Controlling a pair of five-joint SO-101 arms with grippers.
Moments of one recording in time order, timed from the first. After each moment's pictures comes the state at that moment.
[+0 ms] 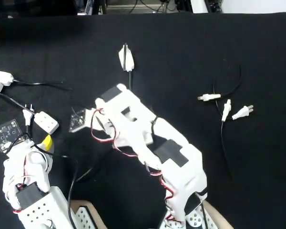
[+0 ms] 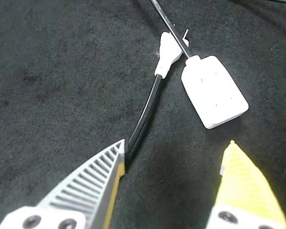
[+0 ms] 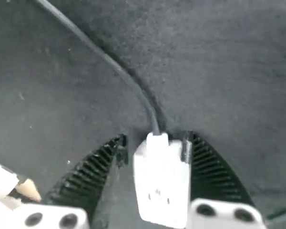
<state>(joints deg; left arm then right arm) -39.0 -103.4 93.7 59.9 -6.4 -38.9 24.7 4.9 82.5 56.1</state>
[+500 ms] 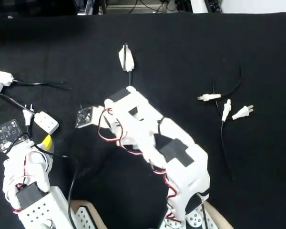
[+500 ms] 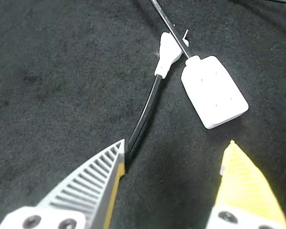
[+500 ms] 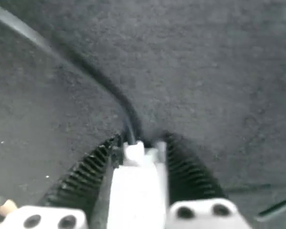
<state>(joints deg) -39.0 -103.4 93.7 59.9 -6.4 -34.8 24.8 9.4 76.8 56.2</state>
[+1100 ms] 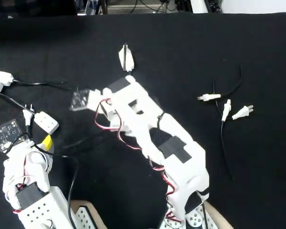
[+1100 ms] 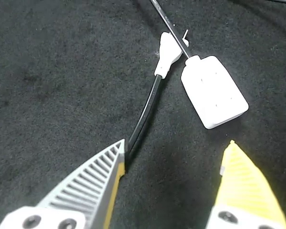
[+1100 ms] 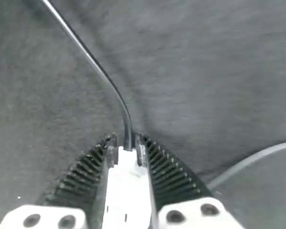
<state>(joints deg) -39.0 -103.4 93.7 59.9 -6.4 -34.5 25.1 -5.8 77.3 51.6</state>
